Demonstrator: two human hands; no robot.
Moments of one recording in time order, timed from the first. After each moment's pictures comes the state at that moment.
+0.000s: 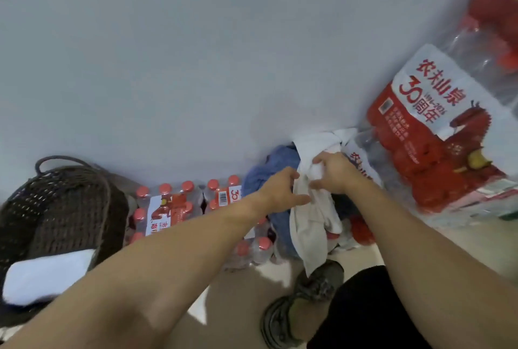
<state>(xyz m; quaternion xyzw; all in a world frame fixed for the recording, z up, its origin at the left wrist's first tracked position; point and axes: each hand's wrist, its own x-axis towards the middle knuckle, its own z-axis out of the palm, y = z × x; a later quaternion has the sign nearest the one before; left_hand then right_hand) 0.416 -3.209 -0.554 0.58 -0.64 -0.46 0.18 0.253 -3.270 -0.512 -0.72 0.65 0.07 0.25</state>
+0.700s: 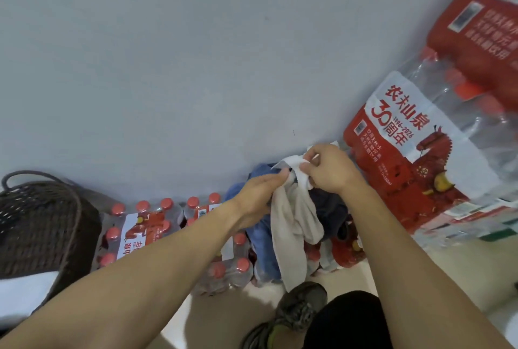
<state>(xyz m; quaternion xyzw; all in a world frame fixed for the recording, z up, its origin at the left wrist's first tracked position) 0.406 -3.219 -0.520 0.46 -0.32 -0.72 0.40 0.247 -3.277 -0.452 -0.71 0.64 -0.12 0.28</state>
